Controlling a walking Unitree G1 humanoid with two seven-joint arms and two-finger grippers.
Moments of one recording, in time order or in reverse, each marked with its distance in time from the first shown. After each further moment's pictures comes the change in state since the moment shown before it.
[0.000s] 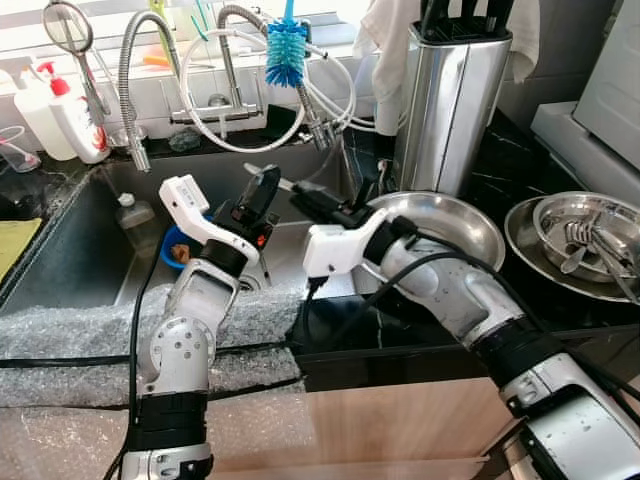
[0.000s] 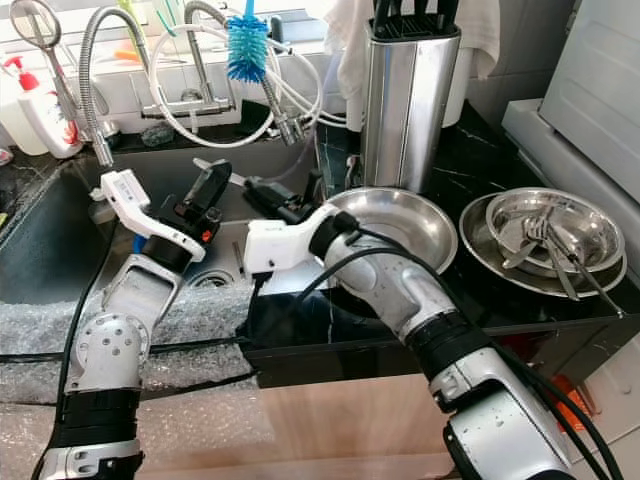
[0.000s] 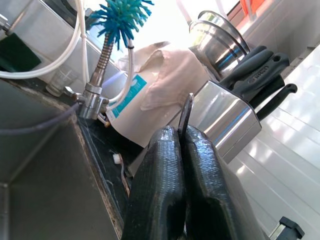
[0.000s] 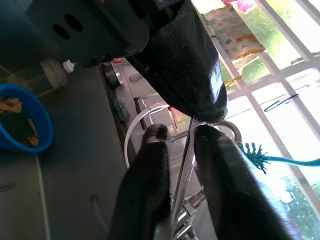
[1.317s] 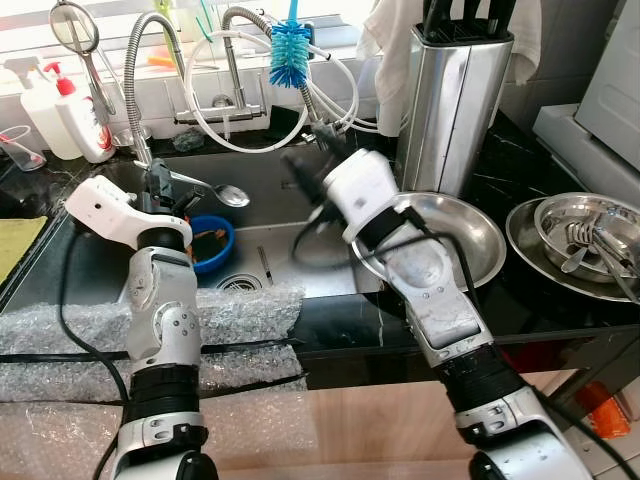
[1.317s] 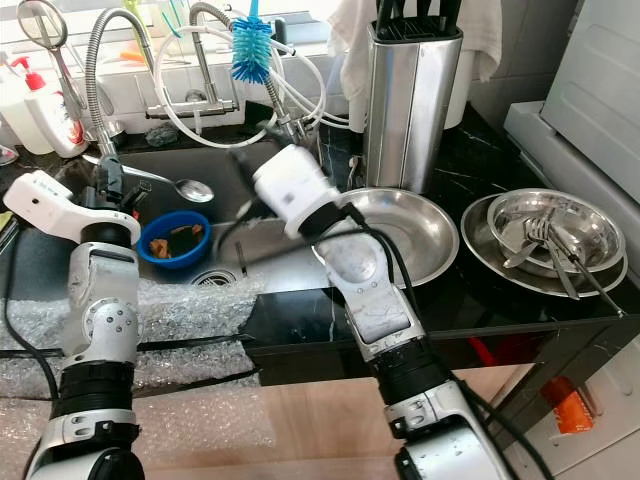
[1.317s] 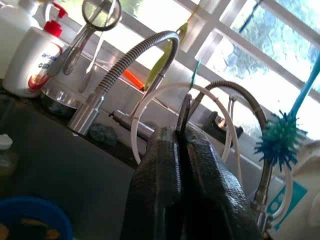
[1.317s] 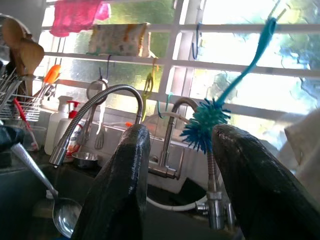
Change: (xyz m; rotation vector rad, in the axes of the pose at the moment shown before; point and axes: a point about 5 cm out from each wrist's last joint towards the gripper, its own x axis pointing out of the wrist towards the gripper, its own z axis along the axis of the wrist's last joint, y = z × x) left arm -0.007 0.050 0.050 0.416 -0.374 0.487; right arm -0.003 -0.026 0.011 0.930 -0.007 -0.406
